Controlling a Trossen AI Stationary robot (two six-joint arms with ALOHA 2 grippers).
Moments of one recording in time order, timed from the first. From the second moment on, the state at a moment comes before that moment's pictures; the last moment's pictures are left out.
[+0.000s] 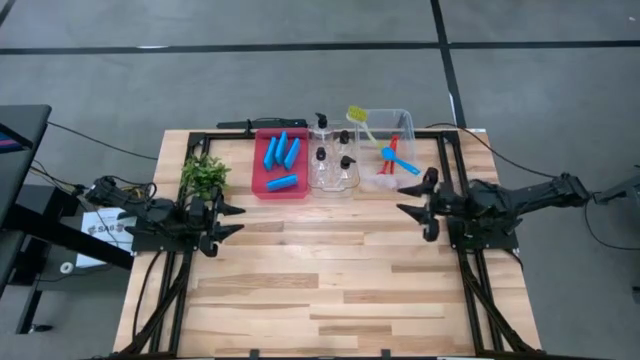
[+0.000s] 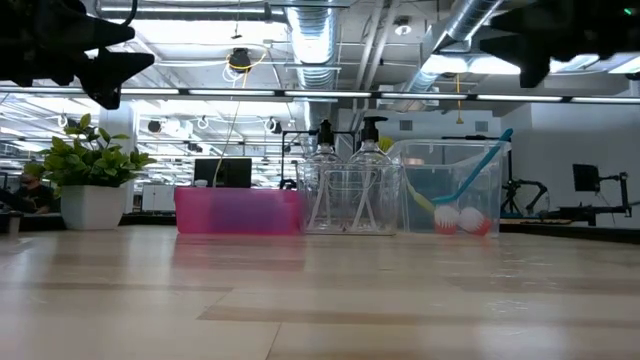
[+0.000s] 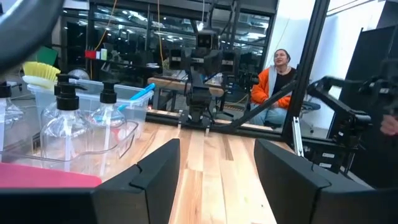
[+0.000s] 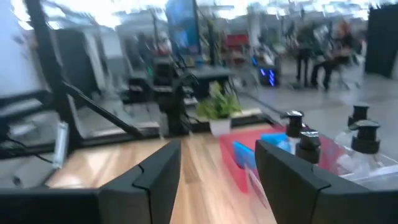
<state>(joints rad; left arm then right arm) -0.44 0.00 0.01 0.13 -0.46 -0.06 0.21 0.32 0.26 0.15 0.39 0.05</state>
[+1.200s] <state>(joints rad) -0.44 0.15 0.01 0.14 -0.46 -0.06 0.20 0.01 0.01 0.14 0.37 0.18</state>
